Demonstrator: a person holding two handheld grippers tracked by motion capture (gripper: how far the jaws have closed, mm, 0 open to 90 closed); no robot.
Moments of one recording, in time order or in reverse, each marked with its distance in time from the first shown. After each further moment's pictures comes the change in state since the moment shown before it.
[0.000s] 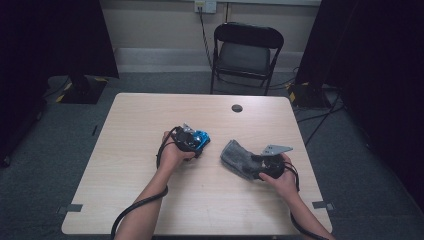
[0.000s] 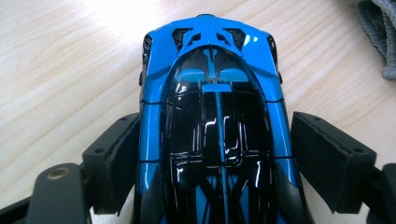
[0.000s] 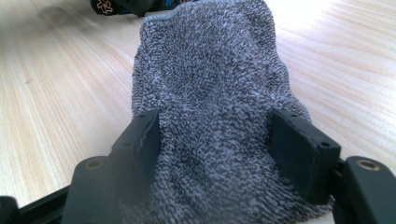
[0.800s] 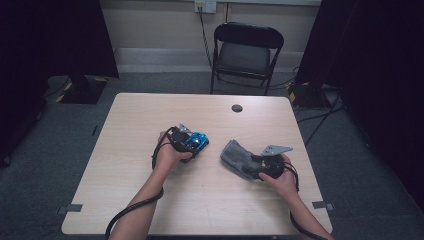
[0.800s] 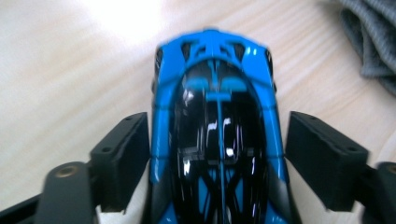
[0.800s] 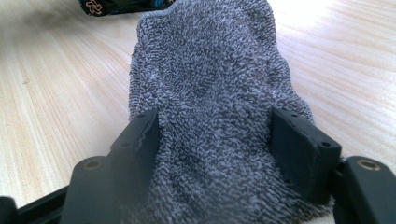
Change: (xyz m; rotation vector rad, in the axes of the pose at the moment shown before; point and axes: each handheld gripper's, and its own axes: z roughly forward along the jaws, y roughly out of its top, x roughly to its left) left arm 0.000 0.004 -0.019 -0.009 0.004 -0.003; right arm -0.003 -0.003 0.003 -0.004 0.010 0.016
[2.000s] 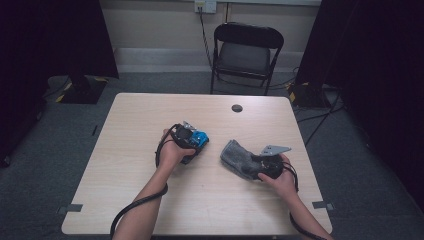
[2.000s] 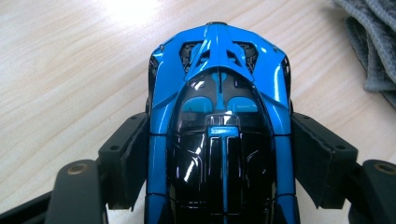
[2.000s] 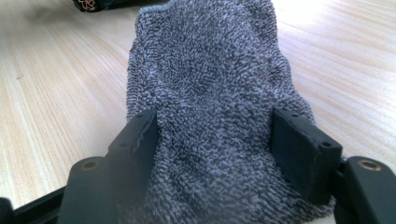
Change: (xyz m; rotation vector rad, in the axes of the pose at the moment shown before) left arm -0.003 0.007 0.009 0.039 0.002 -0.020; right arm 0.002 0.001 0.002 0.016 -0.014 -0.017
